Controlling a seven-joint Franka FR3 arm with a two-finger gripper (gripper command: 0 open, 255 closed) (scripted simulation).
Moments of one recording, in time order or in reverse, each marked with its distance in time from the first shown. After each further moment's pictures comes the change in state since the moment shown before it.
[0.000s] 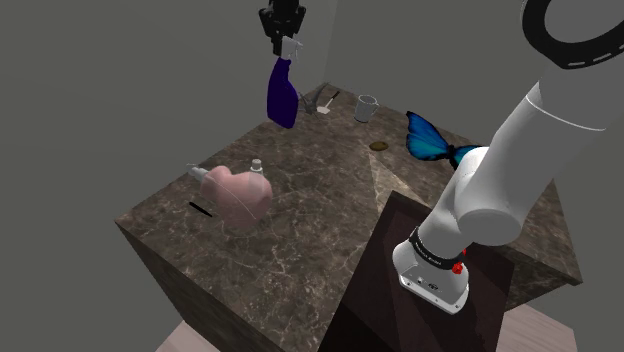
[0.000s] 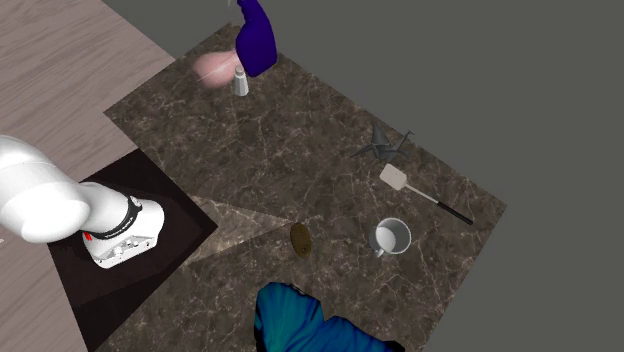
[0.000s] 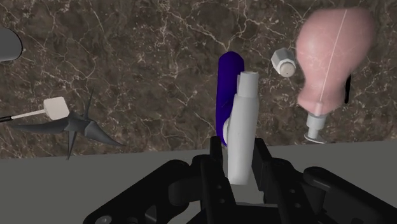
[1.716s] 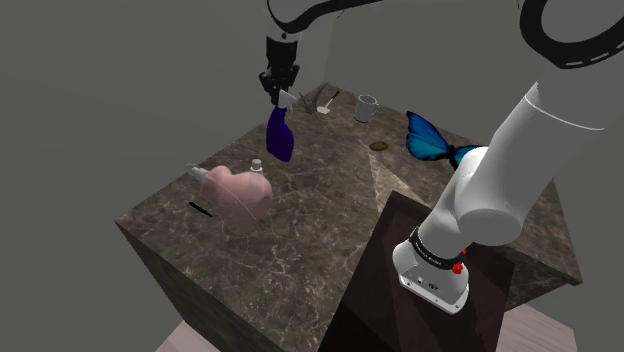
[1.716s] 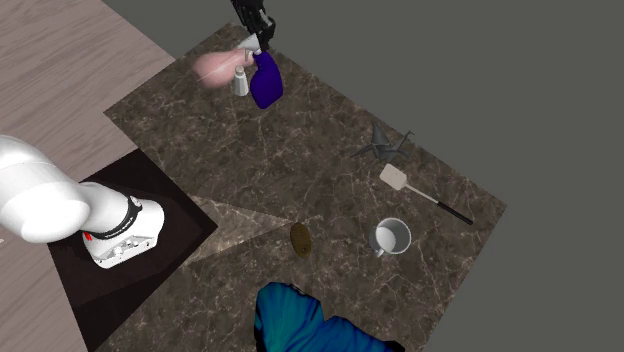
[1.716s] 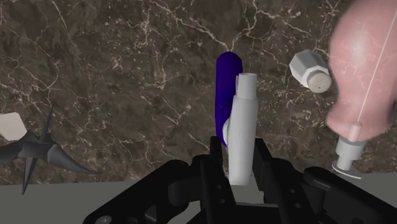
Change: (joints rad) arm -0.002 0.008 -0.002 -0.343 -0.001 0.350 0.006
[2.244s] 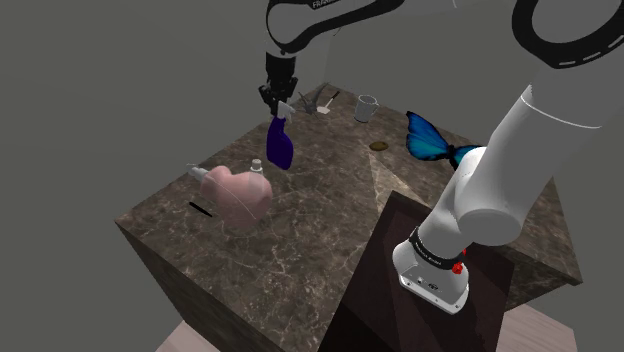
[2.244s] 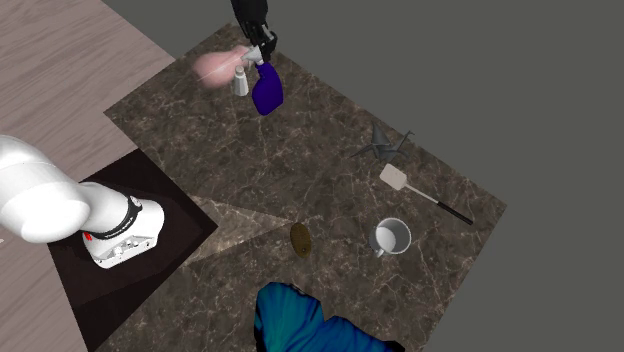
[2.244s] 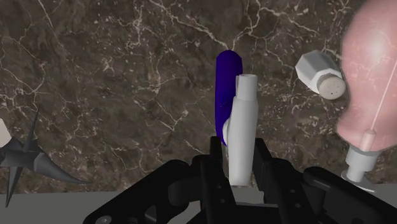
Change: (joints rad) arm 0.000 0.025 0.000 -0.060 0.003 0.085 0.001
